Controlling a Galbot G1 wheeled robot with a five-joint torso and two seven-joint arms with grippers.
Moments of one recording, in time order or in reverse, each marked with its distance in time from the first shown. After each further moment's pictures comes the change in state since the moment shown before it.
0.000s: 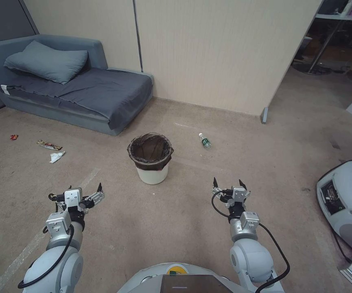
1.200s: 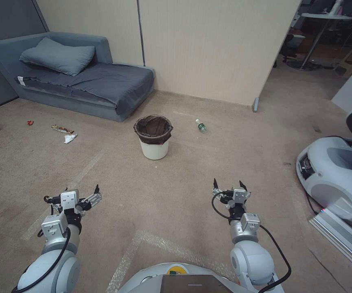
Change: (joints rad) left arm 0.027 0.002 -0.011 -0.031 -0.007 0.006 -0.022; right arm -0.017 0.001 -0.002 0.014 -0.001 0.001 0.003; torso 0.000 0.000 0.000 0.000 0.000
